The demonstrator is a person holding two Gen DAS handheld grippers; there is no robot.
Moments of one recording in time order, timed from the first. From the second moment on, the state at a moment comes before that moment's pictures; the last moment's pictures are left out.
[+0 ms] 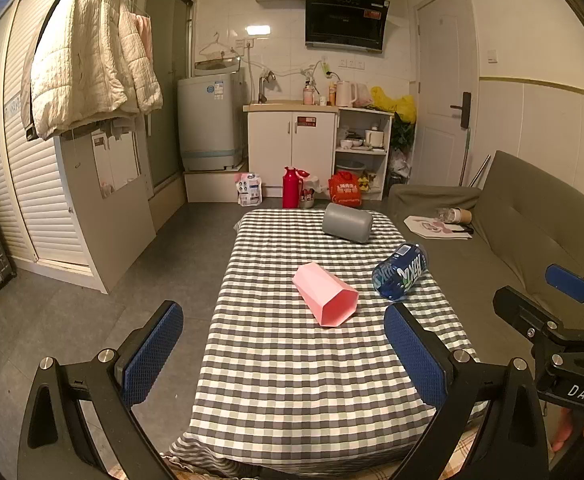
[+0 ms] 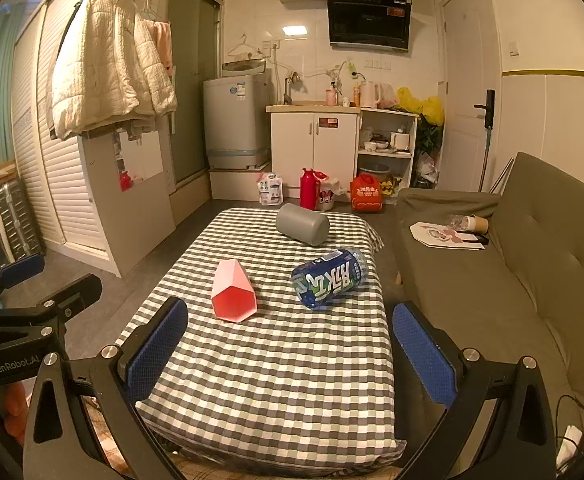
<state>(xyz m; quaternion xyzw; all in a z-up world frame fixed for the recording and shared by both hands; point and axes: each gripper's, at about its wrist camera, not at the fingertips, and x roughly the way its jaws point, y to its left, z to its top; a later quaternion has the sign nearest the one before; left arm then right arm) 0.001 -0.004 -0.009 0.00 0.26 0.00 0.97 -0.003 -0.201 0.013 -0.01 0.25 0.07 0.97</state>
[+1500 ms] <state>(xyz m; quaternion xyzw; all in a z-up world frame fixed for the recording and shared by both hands) 0.012 -0.005 -0.030 -0.01 0.28 0.00 0.96 0.004 -0.200 0.001 -0.01 0.27 0.08 0.96</state>
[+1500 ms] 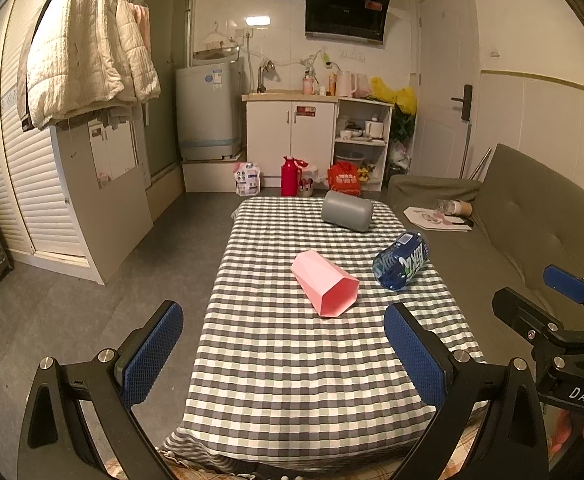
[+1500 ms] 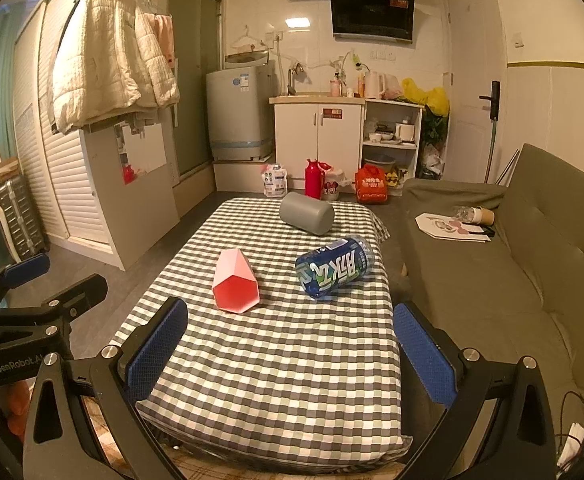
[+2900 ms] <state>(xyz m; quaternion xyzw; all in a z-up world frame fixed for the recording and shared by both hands) 0.308 0.047 -0.127 -0.02 0.40 0.05 0.92 0.475 -0.150 -0.128 -0.22 0.50 0.21 0.81</state>
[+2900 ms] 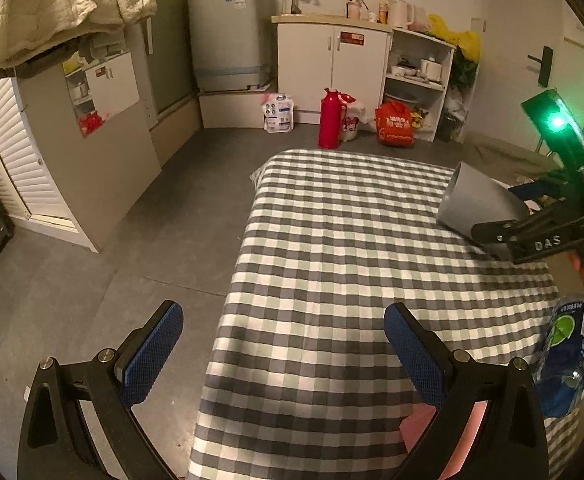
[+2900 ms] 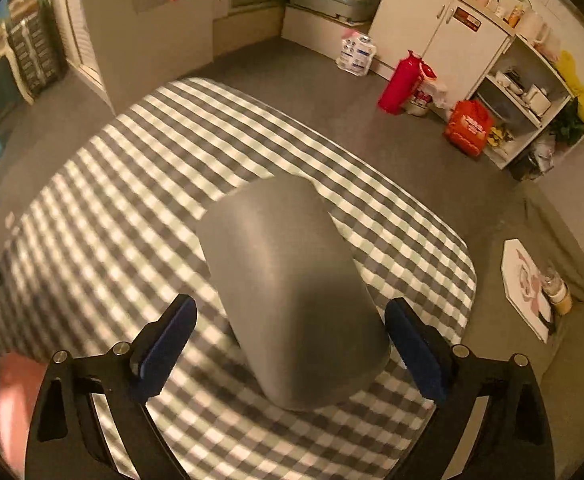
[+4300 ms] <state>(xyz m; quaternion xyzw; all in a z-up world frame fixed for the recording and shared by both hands) 0.101 0.066 0.026 -0.07 0.32 0.07 0.94 0.115 -0.139 -0.048 -0.06 0.51 0.17 0.84</state>
